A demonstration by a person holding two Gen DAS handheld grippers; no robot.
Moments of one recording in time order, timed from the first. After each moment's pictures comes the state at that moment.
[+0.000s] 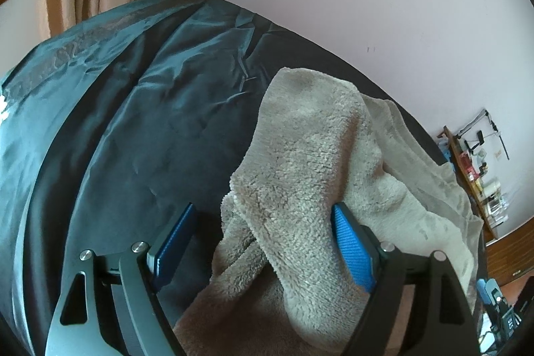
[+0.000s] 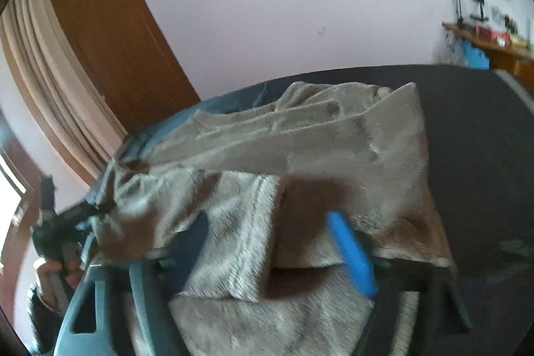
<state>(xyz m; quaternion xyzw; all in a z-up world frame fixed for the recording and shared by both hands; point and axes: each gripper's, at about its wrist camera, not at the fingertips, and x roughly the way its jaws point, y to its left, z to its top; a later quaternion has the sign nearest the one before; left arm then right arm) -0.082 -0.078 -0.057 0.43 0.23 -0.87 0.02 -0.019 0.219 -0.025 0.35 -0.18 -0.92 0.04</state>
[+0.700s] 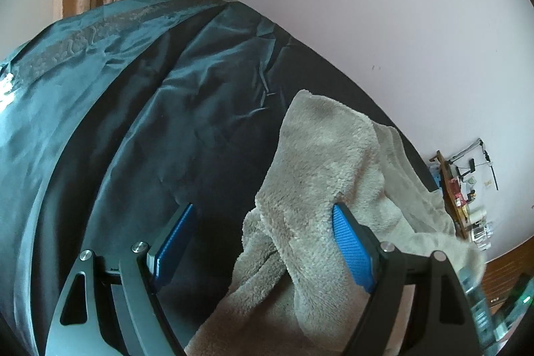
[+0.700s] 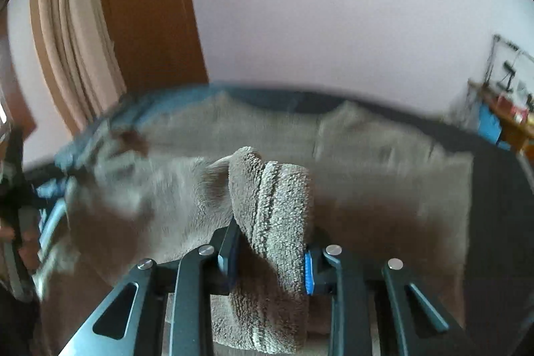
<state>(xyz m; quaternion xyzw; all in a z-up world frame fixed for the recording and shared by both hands) -0.076 -0.105 -0.048 0.42 0.29 -0.86 0.02 -0.074 0.150 -0.005 0.34 -0.02 -0.94 0.03</state>
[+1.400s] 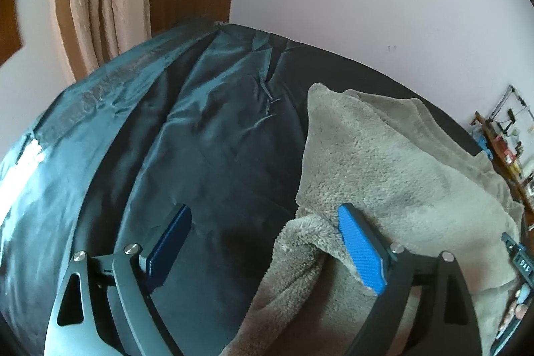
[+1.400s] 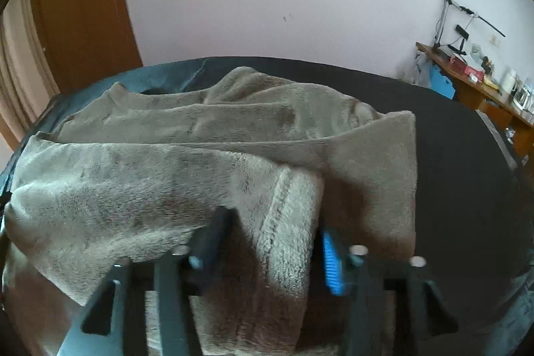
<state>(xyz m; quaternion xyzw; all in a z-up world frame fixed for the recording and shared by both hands) -0.083 -0.075 -0.044 0.42 0.15 -0.89 0.08 -0.096 0.215 -0.058 0.41 -0.04 -0.91 -0.09</state>
